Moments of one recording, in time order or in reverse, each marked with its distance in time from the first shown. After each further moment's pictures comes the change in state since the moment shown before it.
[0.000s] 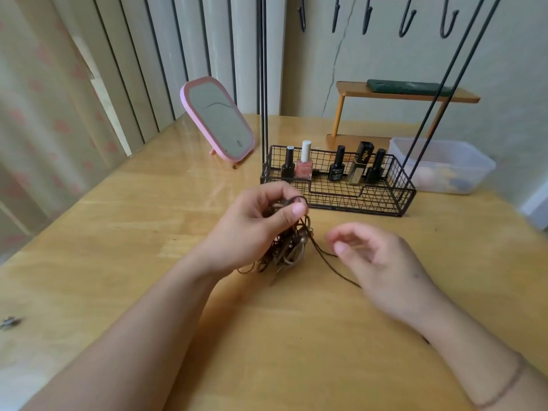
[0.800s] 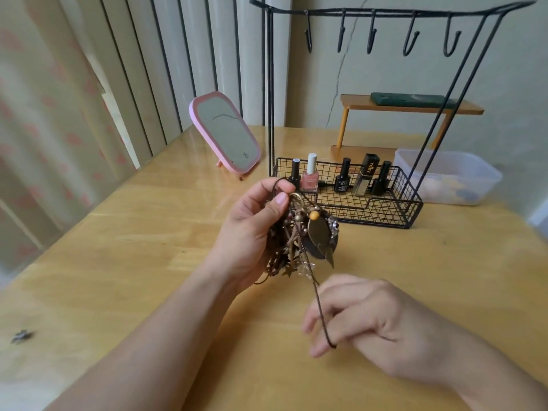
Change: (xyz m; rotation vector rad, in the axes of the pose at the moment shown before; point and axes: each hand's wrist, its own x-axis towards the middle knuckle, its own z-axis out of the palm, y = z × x) left_hand 0.000 0.005 0.007 -0.614 0.211 -0.047; right_hand -0.017 -0.009 -0.003 0.026 -0.558 -0.445
